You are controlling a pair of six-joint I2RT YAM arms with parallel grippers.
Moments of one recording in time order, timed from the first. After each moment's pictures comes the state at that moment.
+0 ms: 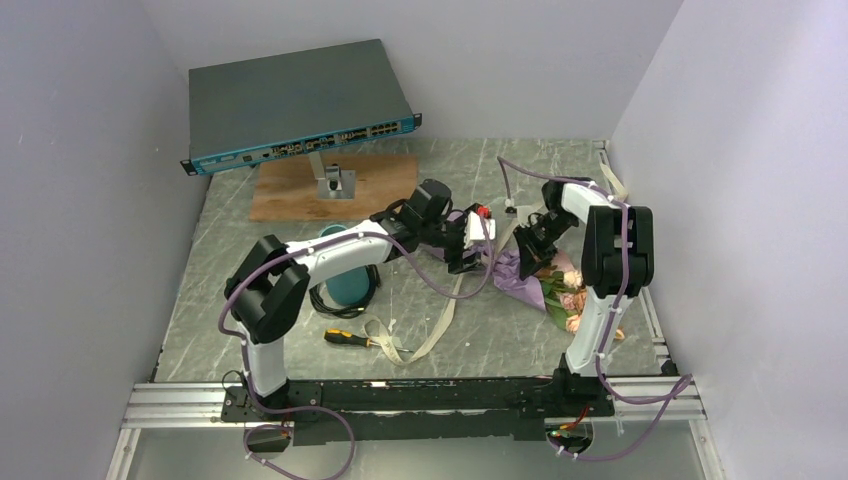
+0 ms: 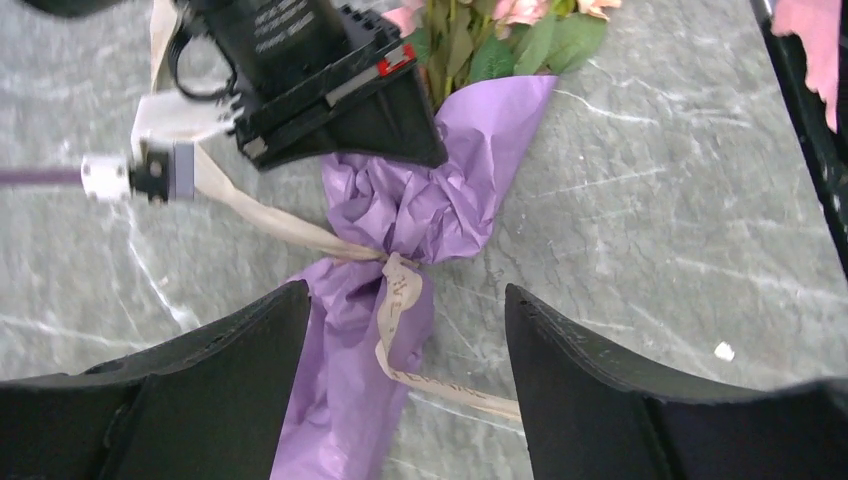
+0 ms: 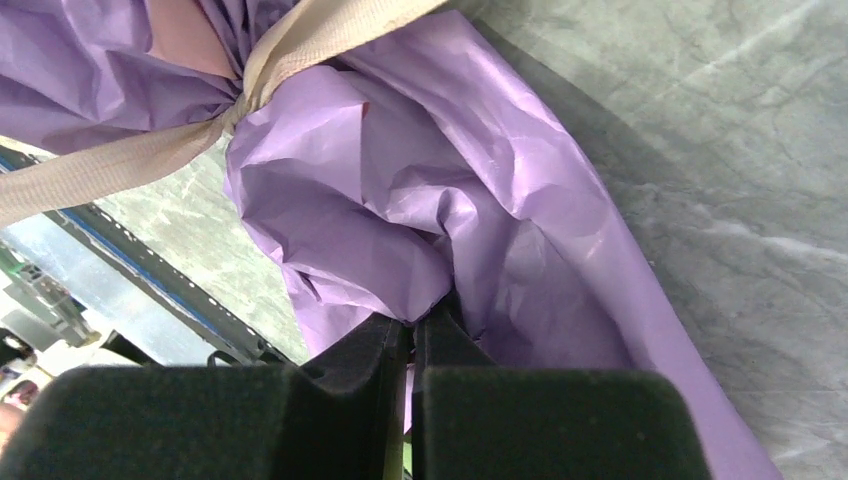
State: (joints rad) left arm -0.83 1.86 1.36 -0.01 0.62 0.50; right arm -0.02 2.01 1.36 -1.10 -0.47 -0.52
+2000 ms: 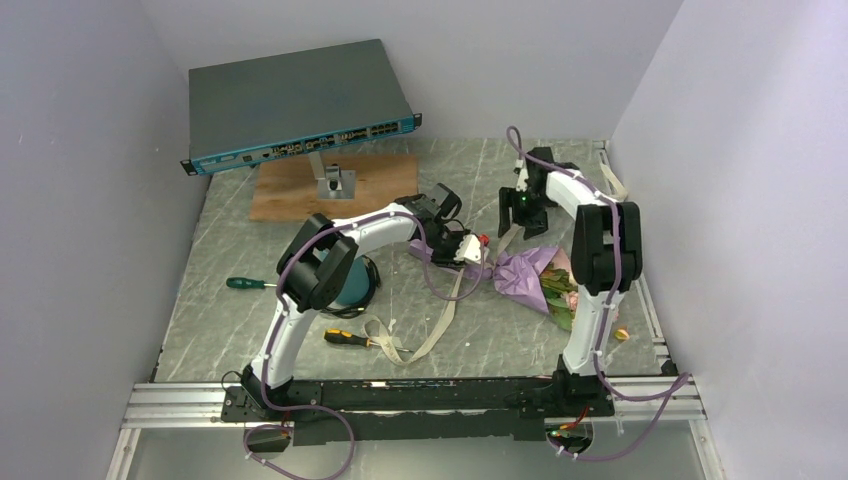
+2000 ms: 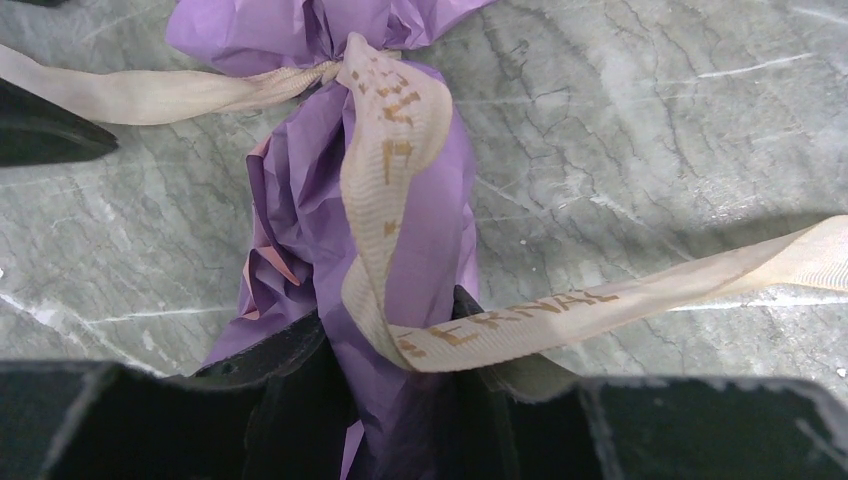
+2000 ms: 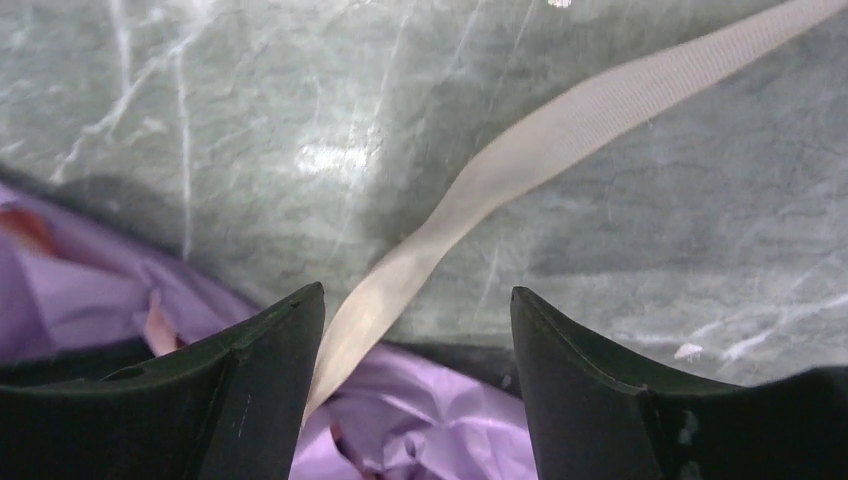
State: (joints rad) left arm -0.76 2.23 1.69 -0.53 0.68 1.16; right arm 0.06 2.02 1.51 -0.78 -0.22 0.11
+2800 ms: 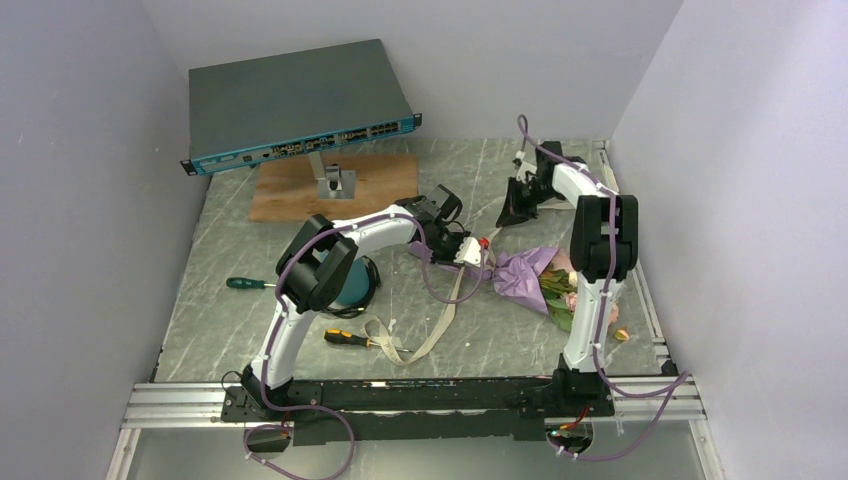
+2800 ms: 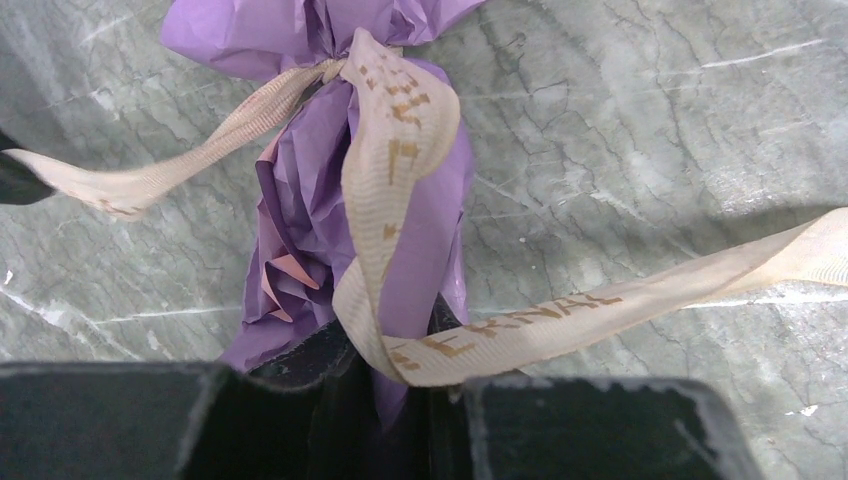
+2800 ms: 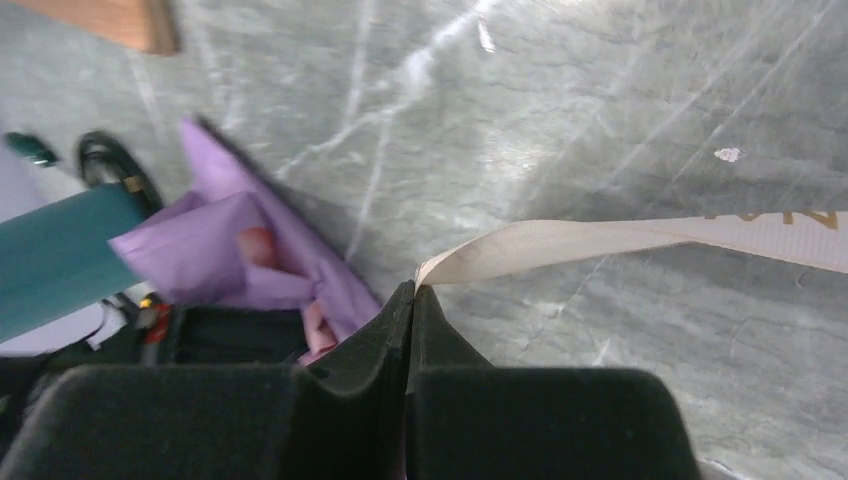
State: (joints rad) left arm -0.77 2.21 1.67 -0.52 0.65 1.18; right arm 0.01 2.16 1.66 -0.79 -0.57 0.11
